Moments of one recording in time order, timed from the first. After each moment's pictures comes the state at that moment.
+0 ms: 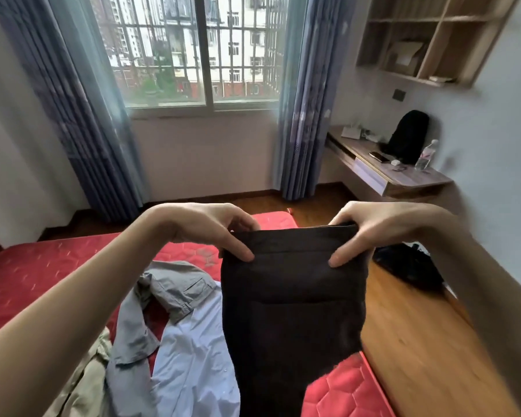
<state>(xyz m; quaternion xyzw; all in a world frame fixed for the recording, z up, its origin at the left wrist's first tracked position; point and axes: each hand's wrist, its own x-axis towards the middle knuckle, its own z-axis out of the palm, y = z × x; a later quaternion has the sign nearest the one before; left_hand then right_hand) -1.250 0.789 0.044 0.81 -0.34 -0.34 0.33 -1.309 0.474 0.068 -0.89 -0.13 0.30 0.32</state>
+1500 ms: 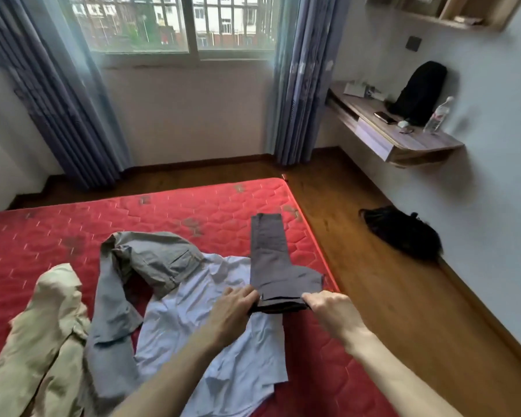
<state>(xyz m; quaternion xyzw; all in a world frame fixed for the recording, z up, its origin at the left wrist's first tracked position) -1.254 0.731 -0.331 0.93 -0.31 -0.02 0.18 -1.307 0.469 -0.293 -0.99 -0.14 -0.06 -0.02</state>
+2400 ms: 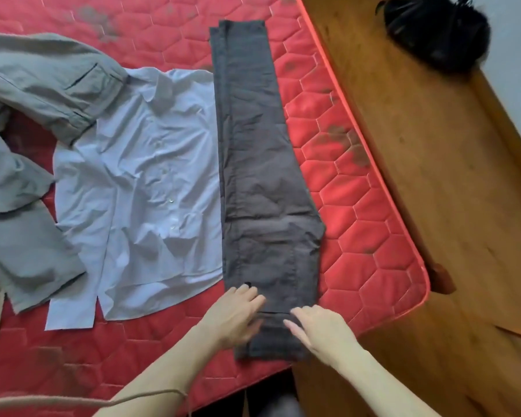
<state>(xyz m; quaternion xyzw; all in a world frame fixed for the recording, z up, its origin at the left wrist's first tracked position) -1.454 0.713 -0.698 0.83 -0.45 -0.32 0.08 -1.556 0.491 -0.678 -0.94 -0.04 0.34 0.09</state>
